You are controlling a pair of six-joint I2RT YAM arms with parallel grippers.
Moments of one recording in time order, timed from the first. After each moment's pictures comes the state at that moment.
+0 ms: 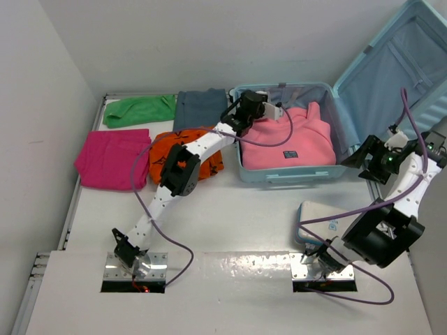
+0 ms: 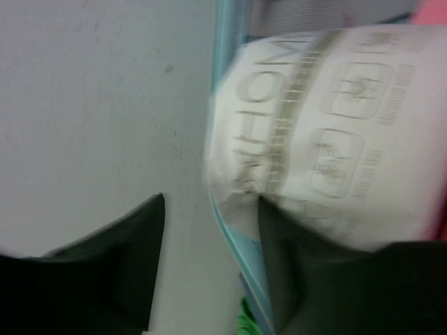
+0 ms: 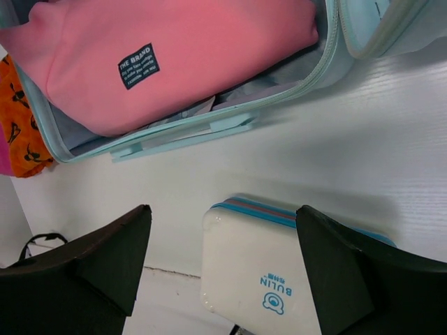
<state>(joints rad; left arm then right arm) -0.67 2.63 2.39 -0.03 -0.32 1.22 -0.76 1.37 1.22 -1.09 -0.70 -0.22</state>
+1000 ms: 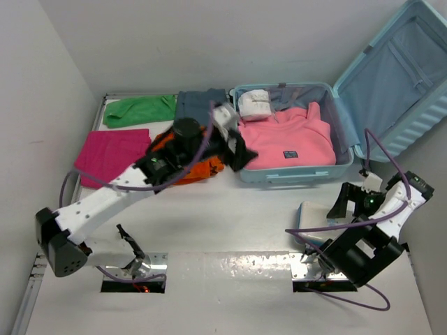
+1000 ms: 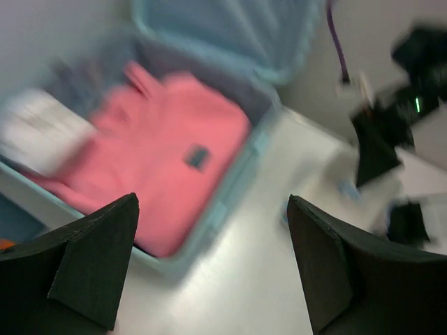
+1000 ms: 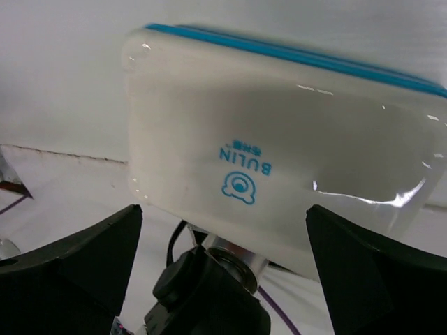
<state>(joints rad) -0.80 1.27 1.30 -0.07 0.16 -0.11 -0.88 1.17 0.86 -1.37 -0.51 -0.69</state>
